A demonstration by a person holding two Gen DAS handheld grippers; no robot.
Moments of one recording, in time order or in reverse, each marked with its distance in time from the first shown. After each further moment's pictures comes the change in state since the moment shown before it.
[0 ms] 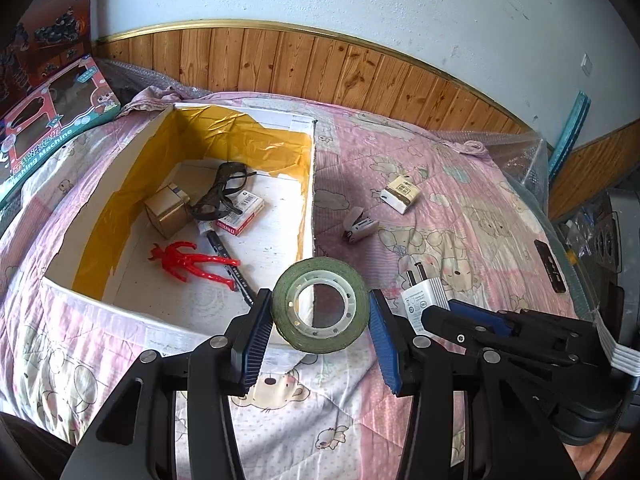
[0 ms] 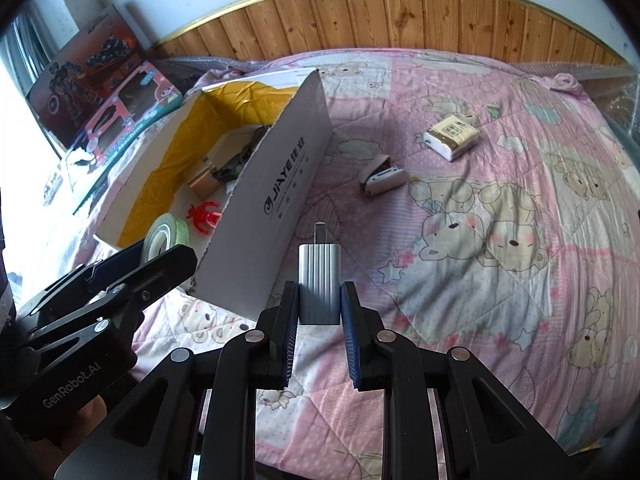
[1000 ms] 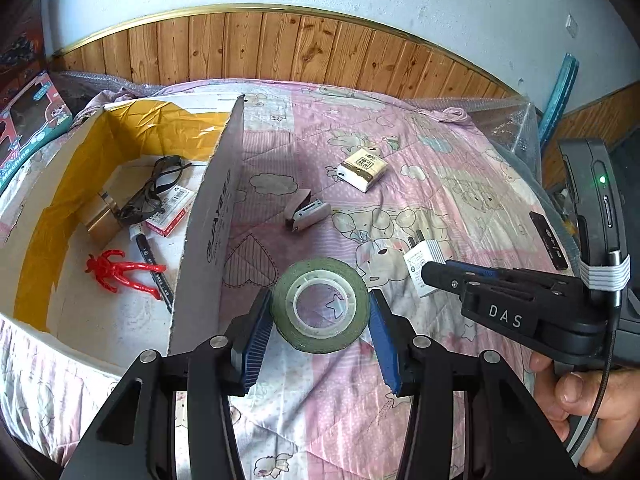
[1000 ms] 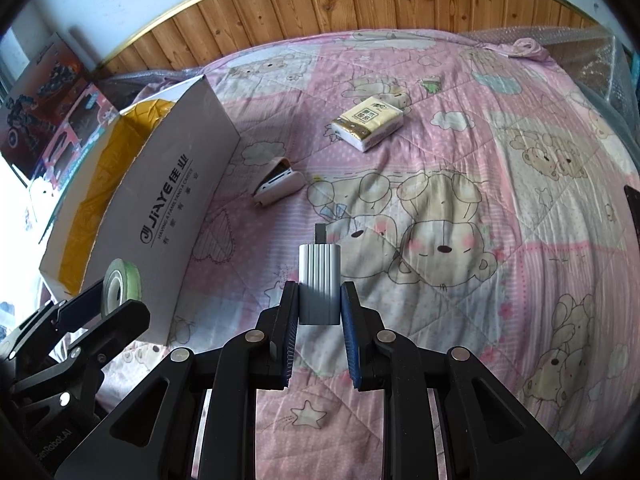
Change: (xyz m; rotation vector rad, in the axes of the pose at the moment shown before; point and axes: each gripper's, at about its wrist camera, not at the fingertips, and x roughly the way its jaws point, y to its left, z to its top) left arm 0.056 -0.067 0.000 0.090 0.065 -0.024; right arm 0.024 -0.108 0.013 0.103 0.032 -0.070
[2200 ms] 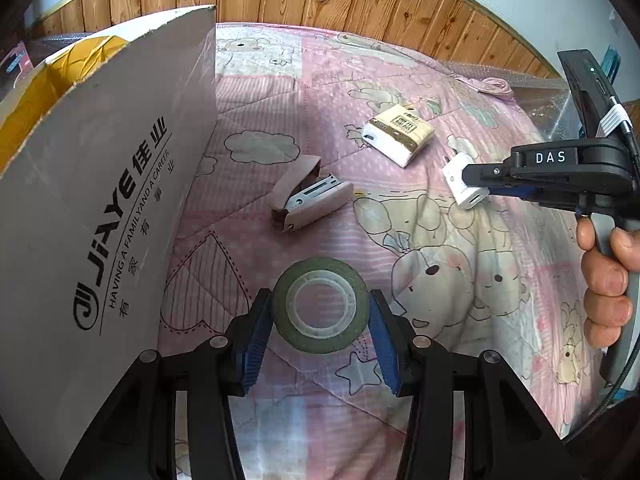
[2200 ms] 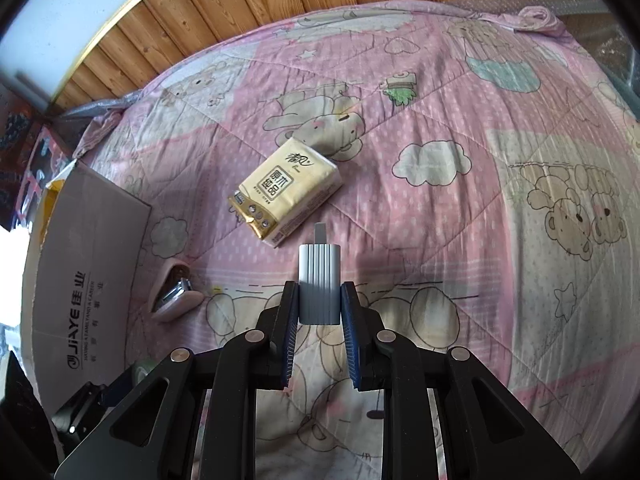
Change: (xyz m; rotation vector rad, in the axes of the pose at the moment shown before) left arm 0.119 -0.004 0.016 -0.046 0.121 0.024; right arm 0.091 -0.093 0.114 0.084 0.086 0.024
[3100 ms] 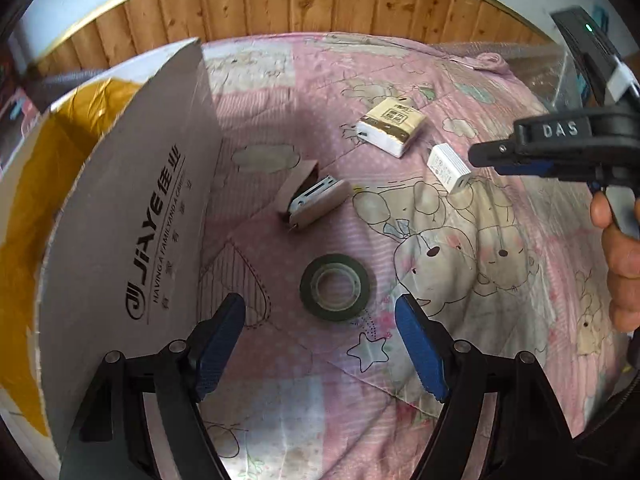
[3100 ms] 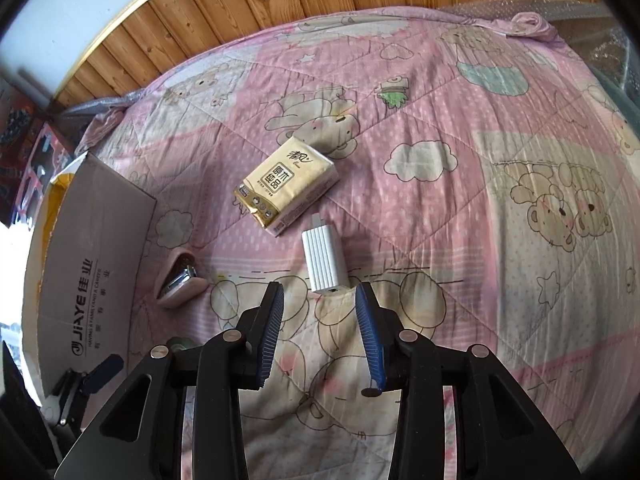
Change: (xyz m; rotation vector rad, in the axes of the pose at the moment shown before) left arm -0.001 0.002 0.010 0.073 0.033 0.087; right arm -0.011 -0.002 -0.002 -0.007 0.000 -0.026
